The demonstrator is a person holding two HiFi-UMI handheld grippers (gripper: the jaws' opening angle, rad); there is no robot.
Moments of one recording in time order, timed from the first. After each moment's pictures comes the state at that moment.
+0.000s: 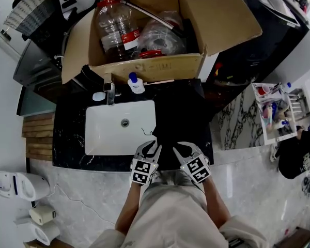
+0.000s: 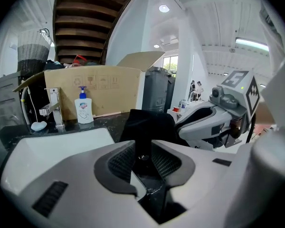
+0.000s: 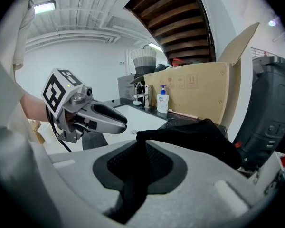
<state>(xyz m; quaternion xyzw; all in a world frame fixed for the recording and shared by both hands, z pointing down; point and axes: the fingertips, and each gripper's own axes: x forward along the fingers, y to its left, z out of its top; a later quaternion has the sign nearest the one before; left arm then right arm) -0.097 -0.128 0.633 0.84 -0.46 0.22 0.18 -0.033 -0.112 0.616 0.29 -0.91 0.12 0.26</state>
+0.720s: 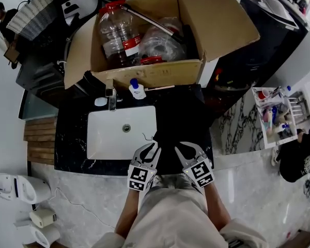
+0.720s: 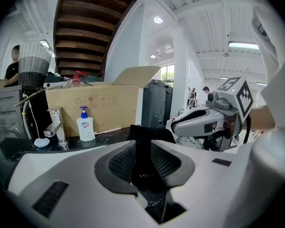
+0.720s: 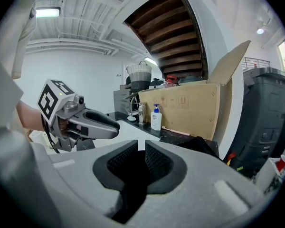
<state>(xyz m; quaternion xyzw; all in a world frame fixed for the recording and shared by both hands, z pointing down) -0.098 -0.131 0.575 0.86 -0.47 0.17 0.13 -0.027 -0.129 0.557 0.33 -0.92 0.09 0.19</state>
